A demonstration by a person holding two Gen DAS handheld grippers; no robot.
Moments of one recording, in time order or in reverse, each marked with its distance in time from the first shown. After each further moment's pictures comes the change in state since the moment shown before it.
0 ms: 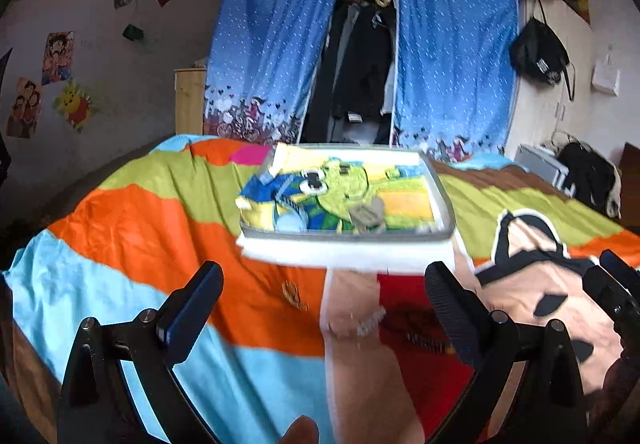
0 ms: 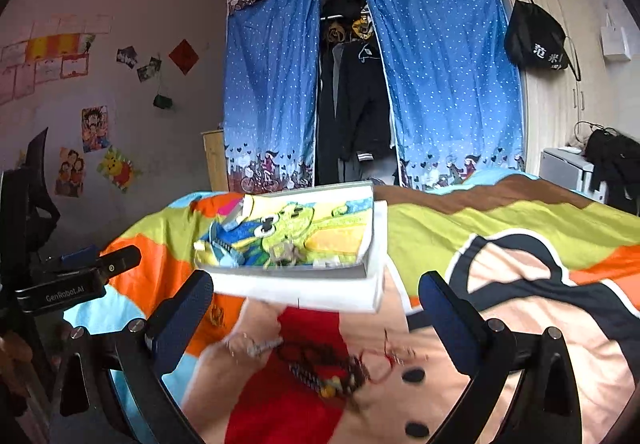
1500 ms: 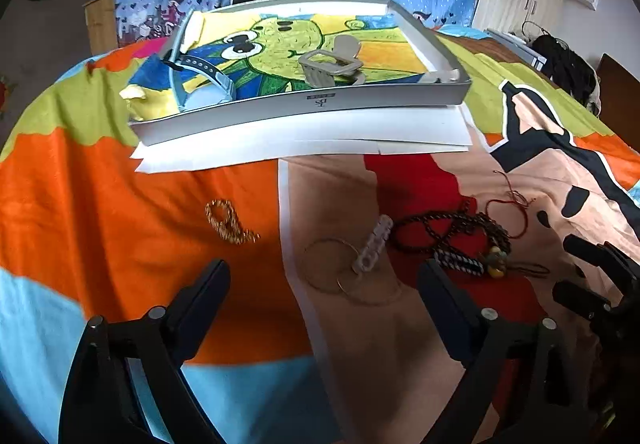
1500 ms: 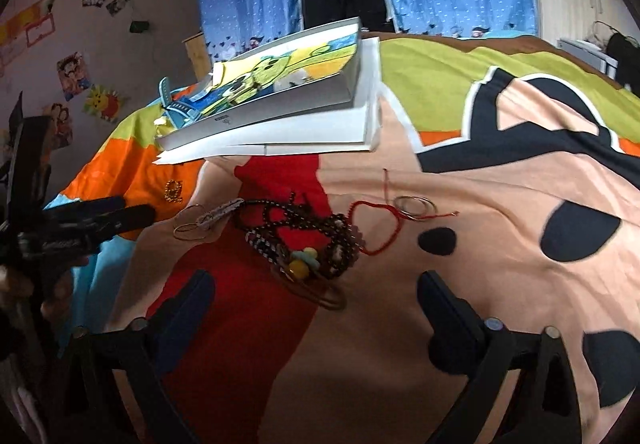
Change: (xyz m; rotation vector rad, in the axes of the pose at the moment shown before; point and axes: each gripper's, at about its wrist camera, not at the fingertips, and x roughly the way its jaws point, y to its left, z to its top) left arm 0.163 0.009 -0.050 0.151 0.401 -0.179; right arm 0.090 -0.042 -0.110 0.084 0.399 0.059
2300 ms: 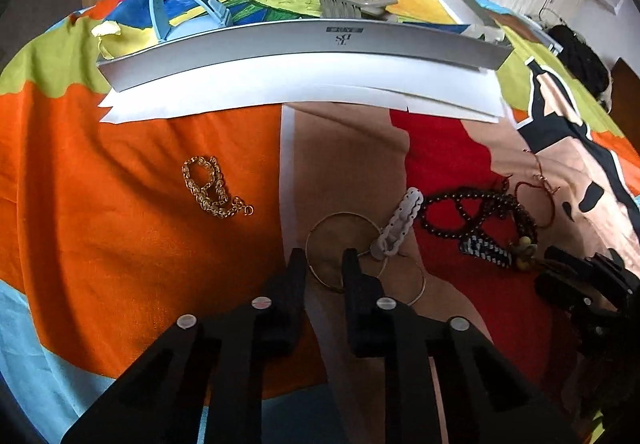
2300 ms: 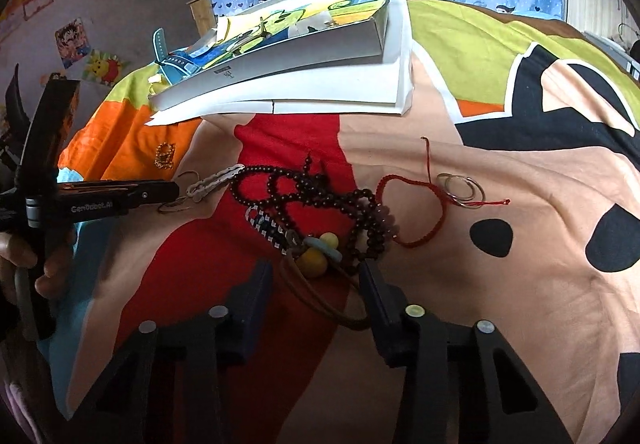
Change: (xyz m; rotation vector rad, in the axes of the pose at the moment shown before) left arm 0.031 0.027 -0.006 -0.061 0.157 -0.036; right arm 0.043 0.010 0.000 -0.033 0.130 0.000
